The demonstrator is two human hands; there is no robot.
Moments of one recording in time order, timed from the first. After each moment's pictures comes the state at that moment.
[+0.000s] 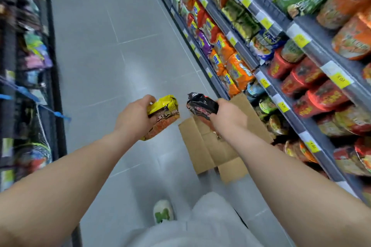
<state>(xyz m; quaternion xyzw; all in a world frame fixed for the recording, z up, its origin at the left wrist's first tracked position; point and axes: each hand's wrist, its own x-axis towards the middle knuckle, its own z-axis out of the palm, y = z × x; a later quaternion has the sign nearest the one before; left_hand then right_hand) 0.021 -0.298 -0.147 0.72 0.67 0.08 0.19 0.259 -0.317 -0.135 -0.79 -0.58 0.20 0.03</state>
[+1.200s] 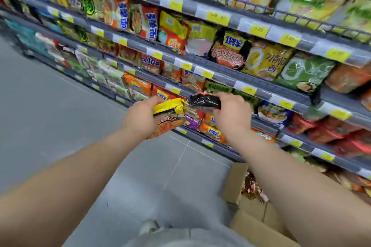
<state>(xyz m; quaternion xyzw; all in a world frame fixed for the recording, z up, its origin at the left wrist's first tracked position) 0.015 0.401 -0.069 0.91 0.34 0.11 0.22 0.181 0.239 -0.051 -0.92 -0.36 -0.07 0.12</state>
